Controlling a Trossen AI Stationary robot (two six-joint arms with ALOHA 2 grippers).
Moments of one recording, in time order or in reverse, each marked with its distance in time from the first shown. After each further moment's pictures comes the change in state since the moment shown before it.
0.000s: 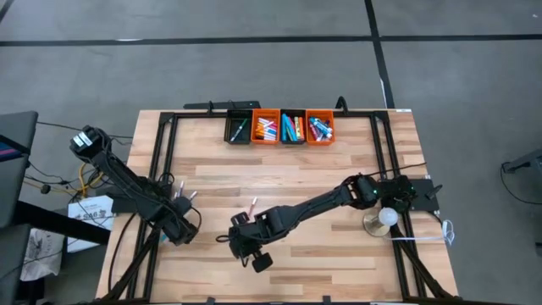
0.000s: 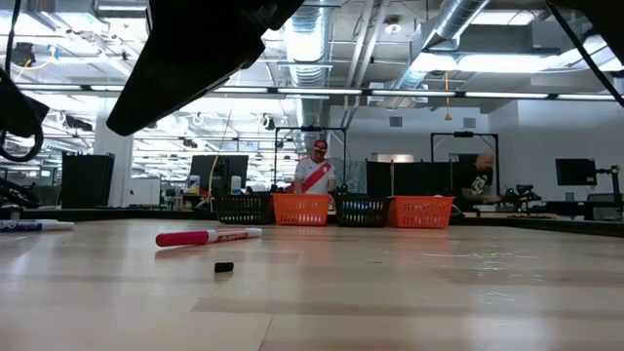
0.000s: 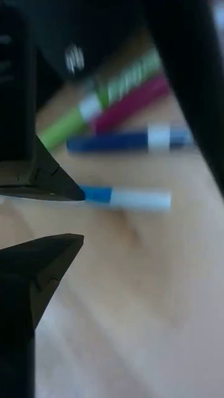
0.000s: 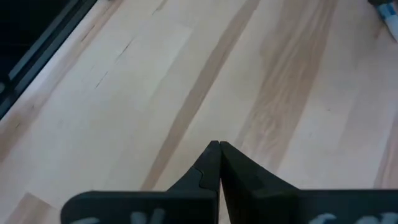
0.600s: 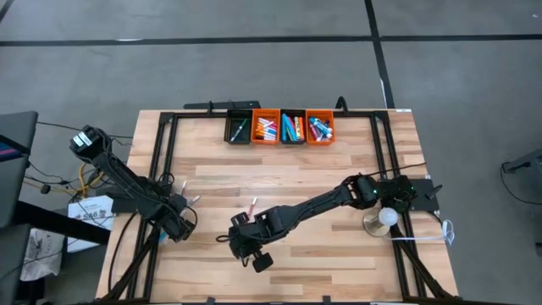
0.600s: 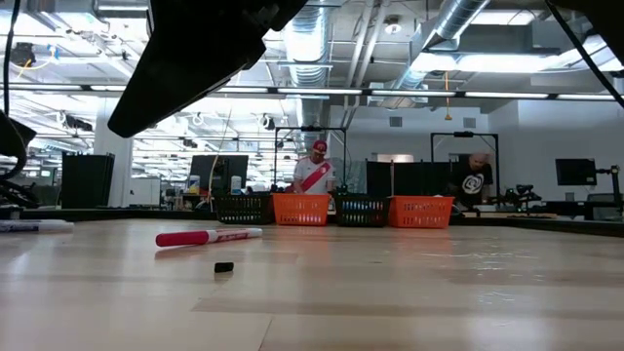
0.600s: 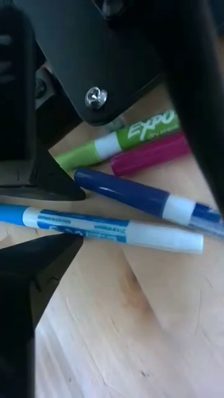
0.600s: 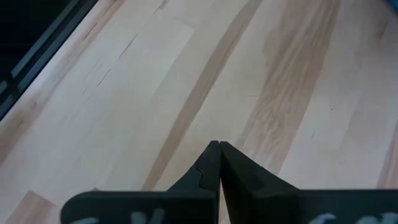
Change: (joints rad) left arm 0.004 0.000 -0.073 0.000 0.104 -0.088; right arm 0.003 0.000 0.000 -0.004 -0.009 -0.002
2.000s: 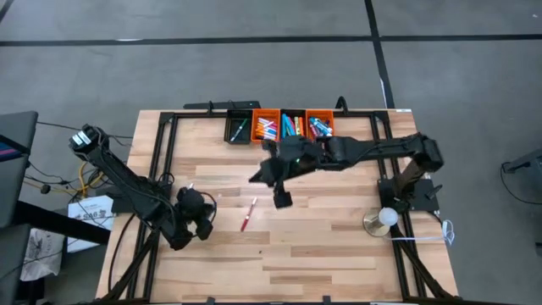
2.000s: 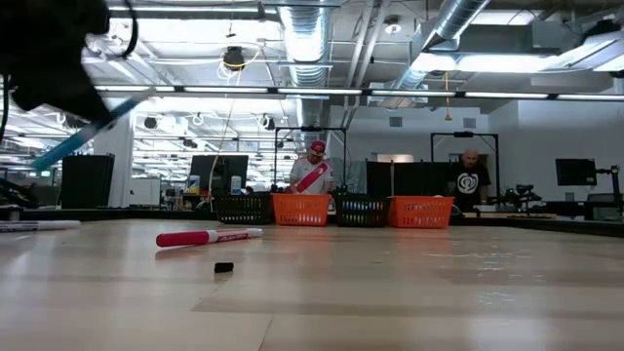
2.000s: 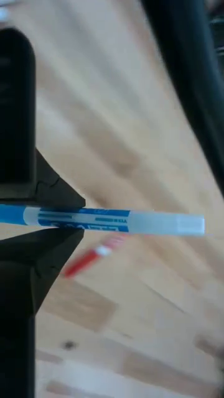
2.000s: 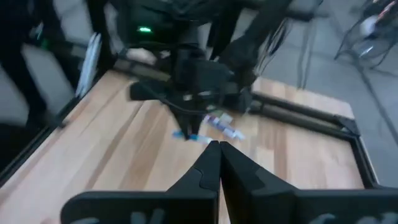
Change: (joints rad) left arm 0.000 -0.035 0.195 0.210 -0.855 0.449; right arm -0.257 -0.706 -0.486 0.294 -0.031 -0.032
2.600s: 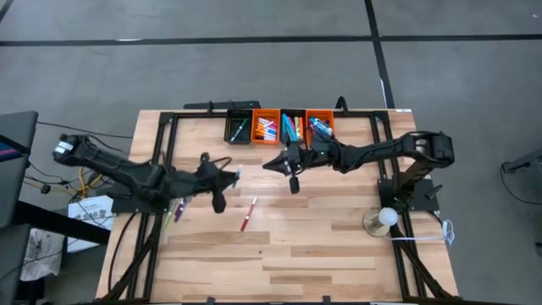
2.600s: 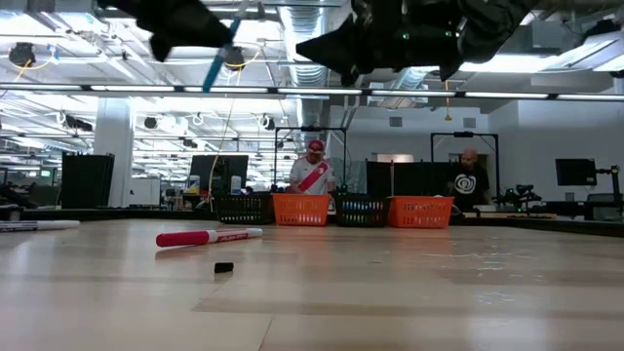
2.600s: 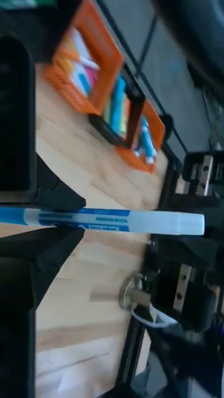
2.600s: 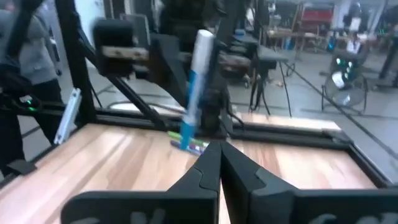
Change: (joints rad) left arm 0.466 -0.174 -0.003 0.644 0.185 1.025; right arm -0.222 -0.115 -0.824 1.106 -0.234 0.157
